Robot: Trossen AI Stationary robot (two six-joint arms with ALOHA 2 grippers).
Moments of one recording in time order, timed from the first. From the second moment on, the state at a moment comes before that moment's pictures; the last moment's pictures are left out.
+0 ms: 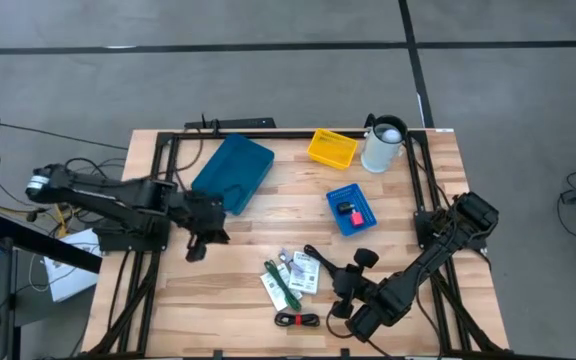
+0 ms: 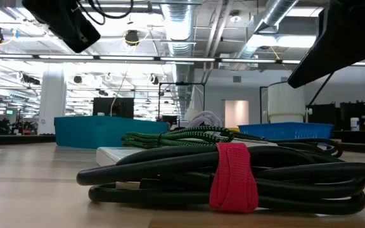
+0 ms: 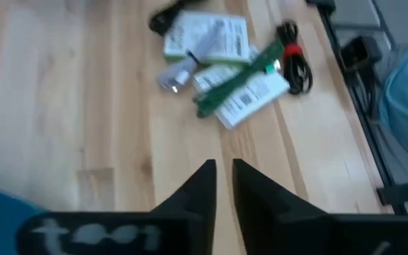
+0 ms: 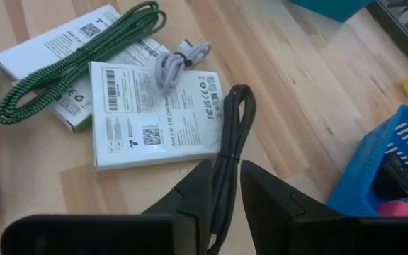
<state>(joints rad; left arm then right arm) -0.13 0.99 0.82 -0.63 0.18 -0.13 0.77 1.85 1.22 -0.81 0.83 0.97</state>
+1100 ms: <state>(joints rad) -0.25 1.11 0.84 -0.50 0.17 -0.36 0.66 1.85 1.22 -0.80 0.54 0.96</state>
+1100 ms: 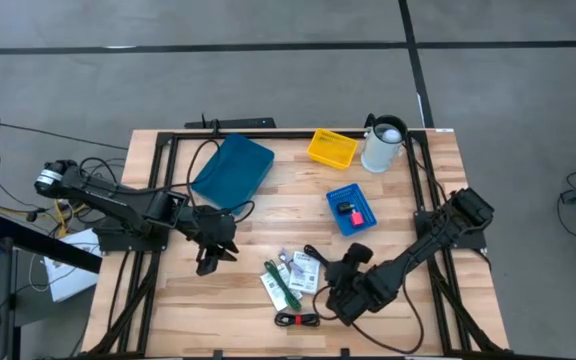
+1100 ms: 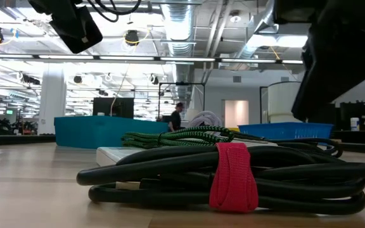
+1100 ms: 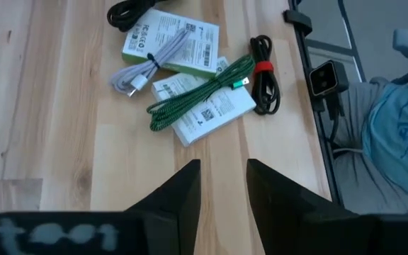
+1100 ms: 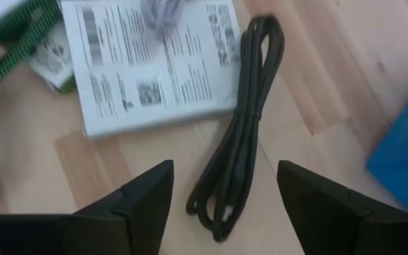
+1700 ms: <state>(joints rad) -0.25 1.11 0.84 -0.50 0.17 -0.37 0.56 1.85 1.22 -0.83 0.33 0.85</state>
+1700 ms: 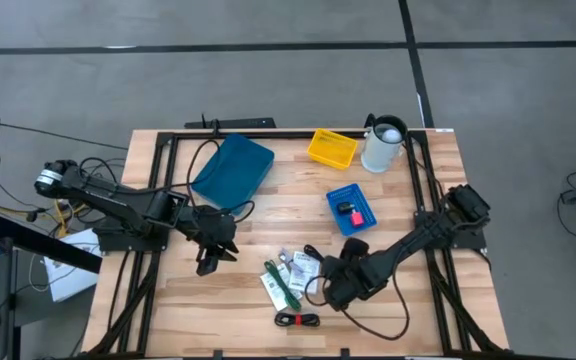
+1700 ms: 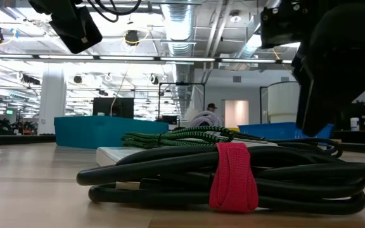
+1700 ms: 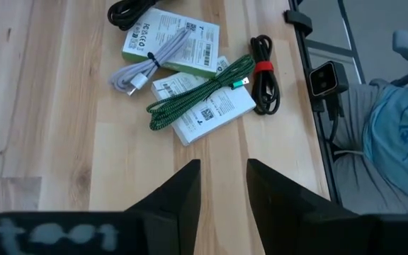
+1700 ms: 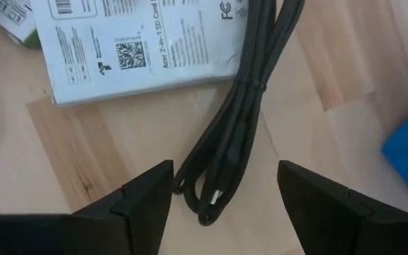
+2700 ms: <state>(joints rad) -0.25 1.11 0.84 -0.50 0.17 -0.38 0.48 1.85 1.22 -0.82 0.18 0.75</state>
